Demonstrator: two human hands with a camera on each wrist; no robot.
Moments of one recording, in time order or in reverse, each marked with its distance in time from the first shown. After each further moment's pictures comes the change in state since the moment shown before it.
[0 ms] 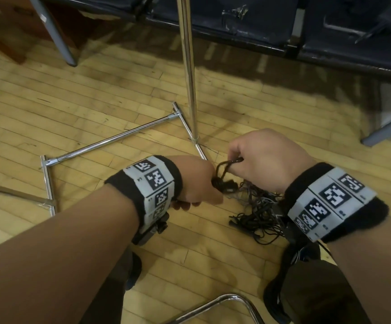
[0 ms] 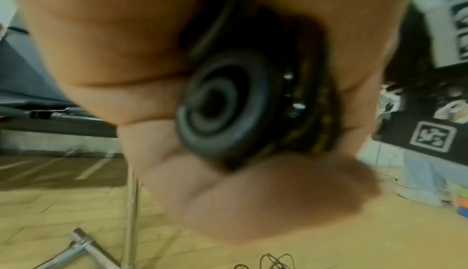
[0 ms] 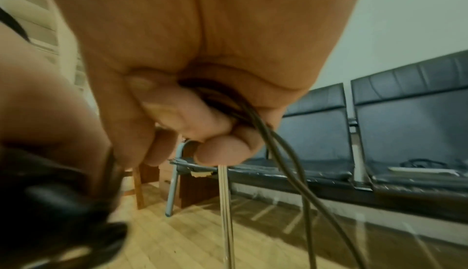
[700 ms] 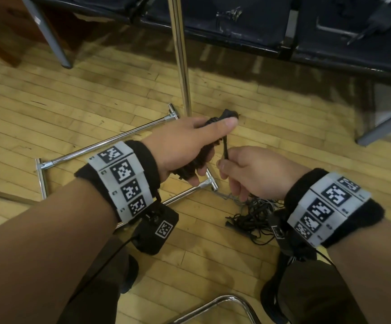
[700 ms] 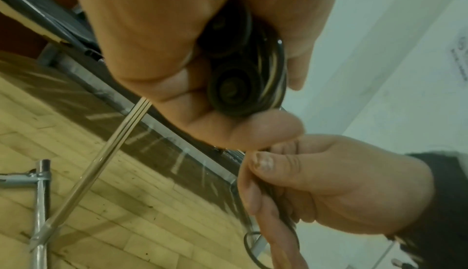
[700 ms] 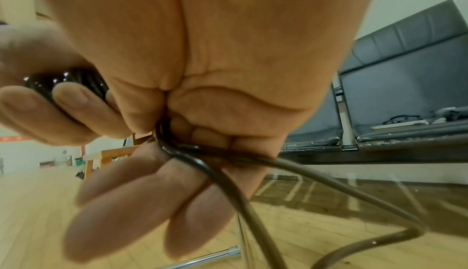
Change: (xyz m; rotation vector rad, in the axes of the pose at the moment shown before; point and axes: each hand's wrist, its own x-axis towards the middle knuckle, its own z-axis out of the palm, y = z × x) left_hand -0.013 -0.007 -0.025 -0.982 0.293 0.308; right_hand -0.012 0.010 0.012 0.465 -0.196 0.026
